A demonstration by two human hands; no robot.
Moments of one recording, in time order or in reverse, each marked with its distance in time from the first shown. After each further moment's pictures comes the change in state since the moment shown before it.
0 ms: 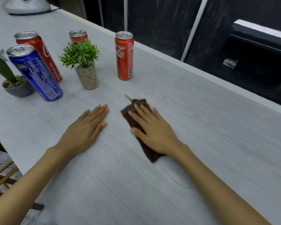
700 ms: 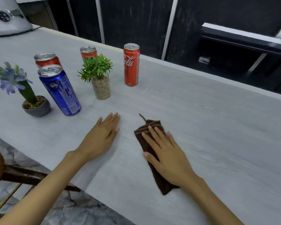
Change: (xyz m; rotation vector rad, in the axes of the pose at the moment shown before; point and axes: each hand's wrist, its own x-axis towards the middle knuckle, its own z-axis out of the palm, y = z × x) left_hand -0.011 -0.039 -0.025 -0.188 -0.127 0.139; right_hand -0.053 -0.114 0.025 -0.008 0.080 0.305
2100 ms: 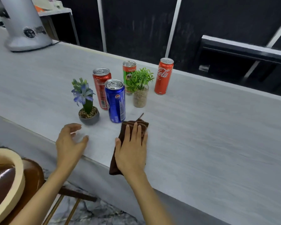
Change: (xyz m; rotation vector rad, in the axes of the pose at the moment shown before) left_hand -0.091 -0.155 -0.089 -0.366 0.647 -0.457; right_hand 0.129 -0.233 0.070 0.095 0.215 0.447
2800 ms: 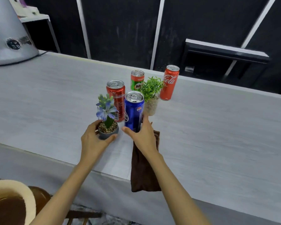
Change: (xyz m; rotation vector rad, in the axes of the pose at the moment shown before) left_hand 0.072 -0.002 0.012 -0.151 -0.225 0.181; right_hand 0.076 -0.037 -0.007 0.669 0.115 0.158
